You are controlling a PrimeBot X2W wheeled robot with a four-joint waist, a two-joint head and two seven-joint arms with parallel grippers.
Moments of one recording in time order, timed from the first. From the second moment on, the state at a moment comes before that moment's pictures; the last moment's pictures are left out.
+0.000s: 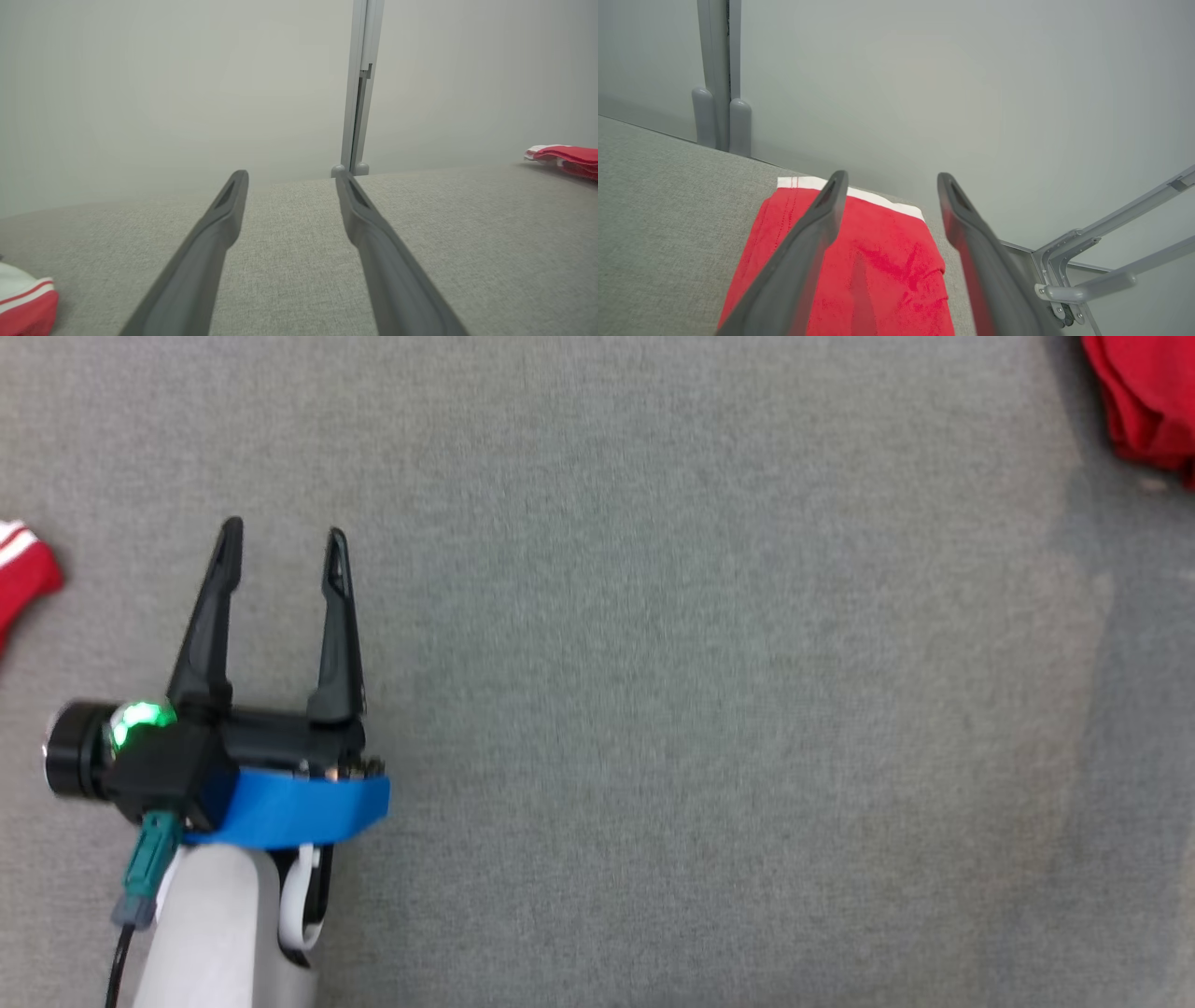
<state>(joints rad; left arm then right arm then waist) -0.31 0.09 -0.07 0.02 -0.06 -0.10 -0.26 -1.18 -0.55 0.21 1.09 0.11 0.13 -0.26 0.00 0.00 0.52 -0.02</state>
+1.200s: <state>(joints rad) -0.01 0.06 0.02 0.15 -0.10 -0.08 -0.26 -0.19 -0.22 0.08 0.34 0.18 0.13 -0.26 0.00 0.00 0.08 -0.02</state>
